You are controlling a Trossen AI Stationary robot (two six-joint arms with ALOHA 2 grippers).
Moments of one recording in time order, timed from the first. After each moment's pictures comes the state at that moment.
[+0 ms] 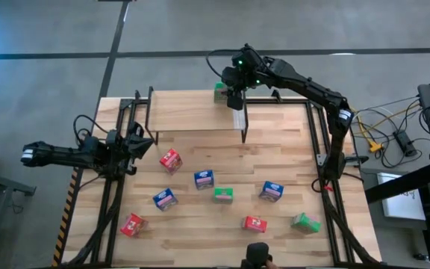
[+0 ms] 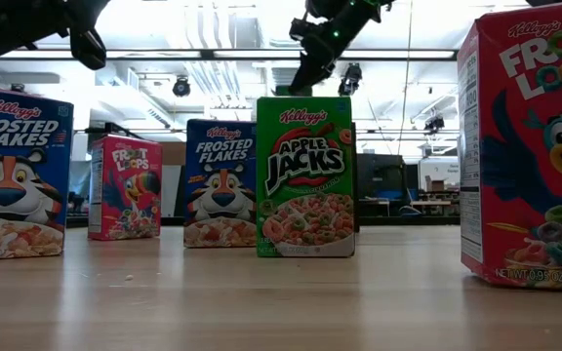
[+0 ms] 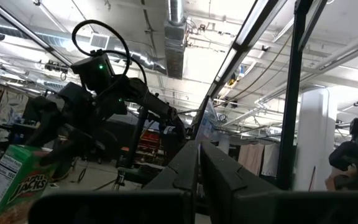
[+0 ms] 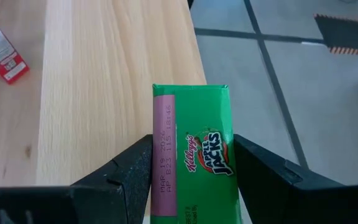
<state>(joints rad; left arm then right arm) -0.05 0.33 0.10 0.76 -0.15 -0.15 -0.55 1.88 2.01 -0.86 -0.12 -0.48</state>
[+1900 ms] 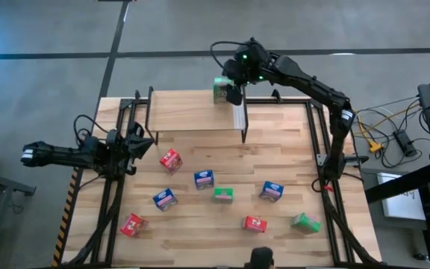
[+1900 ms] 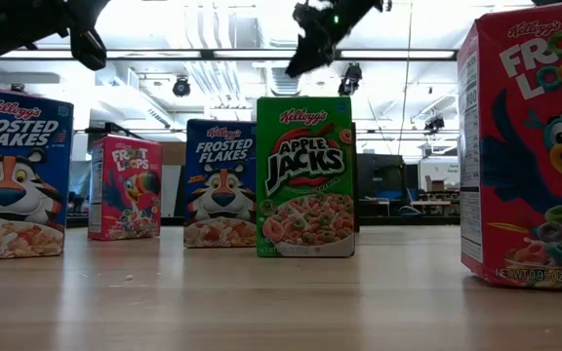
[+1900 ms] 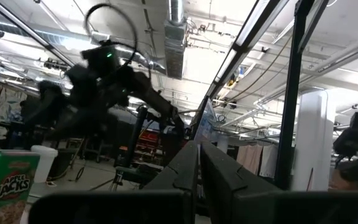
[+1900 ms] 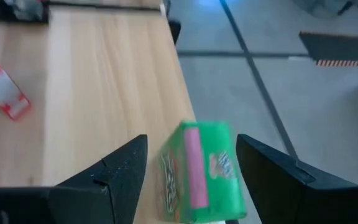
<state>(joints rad) -0.05 0.33 0.10 0.76 -0.15 -0.17 -0.54 1.86 2.07 -0.83 -0.13 -0.41</state>
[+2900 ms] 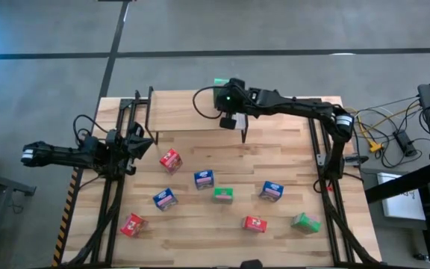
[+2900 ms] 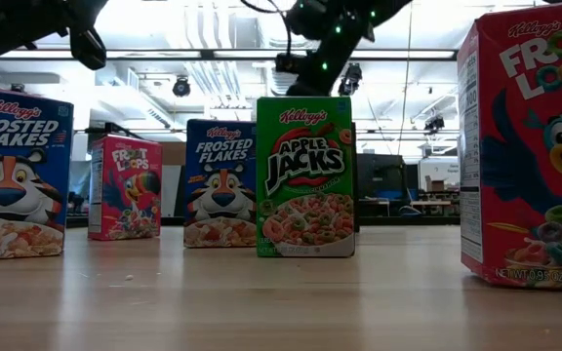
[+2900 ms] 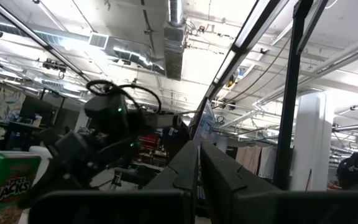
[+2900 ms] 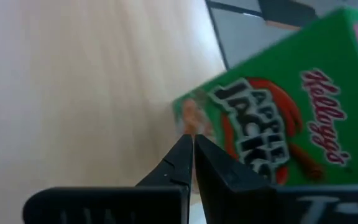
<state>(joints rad) -0.05 0.32 0.10 0.76 -0.14 -0.17 -0.37 1.85 1.64 -0.56 0.33 -0.42</state>
